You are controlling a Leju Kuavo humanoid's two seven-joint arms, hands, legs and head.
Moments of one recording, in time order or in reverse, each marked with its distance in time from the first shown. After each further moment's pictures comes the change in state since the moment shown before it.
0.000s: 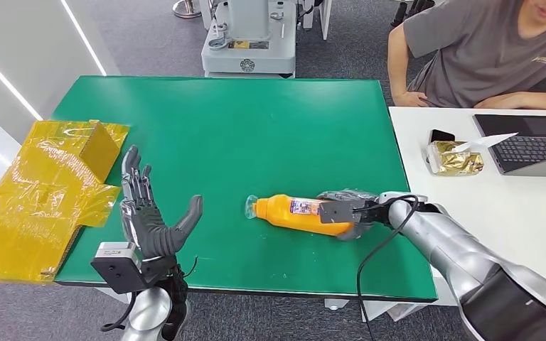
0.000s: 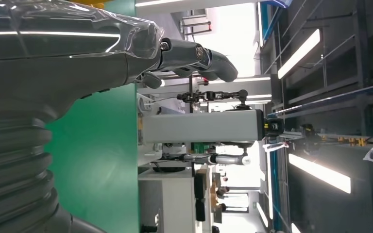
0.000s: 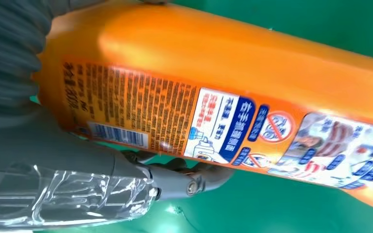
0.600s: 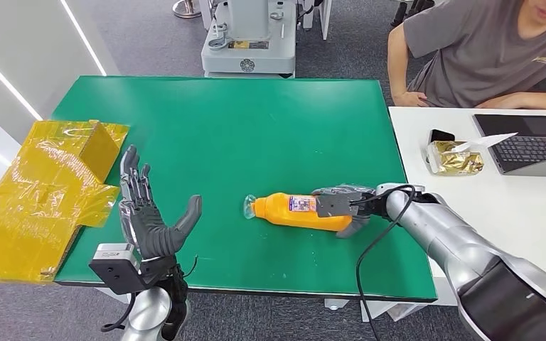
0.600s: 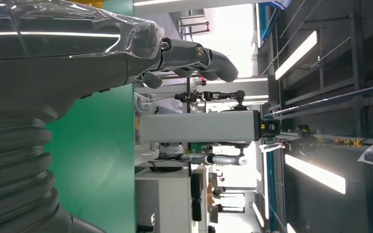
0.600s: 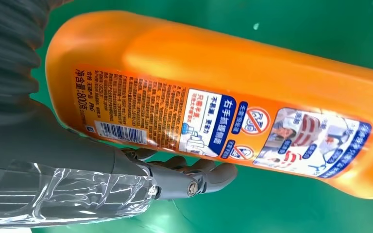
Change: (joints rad) left arm -0.001 0.000 0.000 0.000 0.015 0.001 -0.019; right arm -0.045 0.026 -0.023 0.001 0.035 0.106 0.011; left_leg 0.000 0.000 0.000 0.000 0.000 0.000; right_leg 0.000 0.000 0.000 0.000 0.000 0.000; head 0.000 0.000
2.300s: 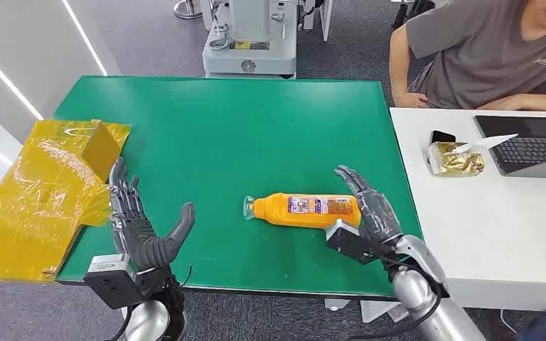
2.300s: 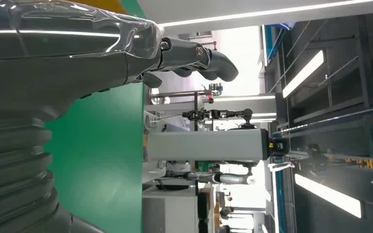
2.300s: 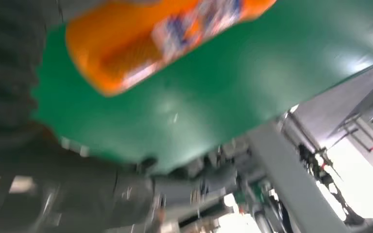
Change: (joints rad) left arm 0.072 -0.011 0.000 -0.063 -0.049 0.063 0.032; right arm 0.694 -0.065 -0.642 -0.973 0.249 -0.512 0.201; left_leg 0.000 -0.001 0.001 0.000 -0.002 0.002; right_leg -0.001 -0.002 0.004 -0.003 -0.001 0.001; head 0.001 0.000
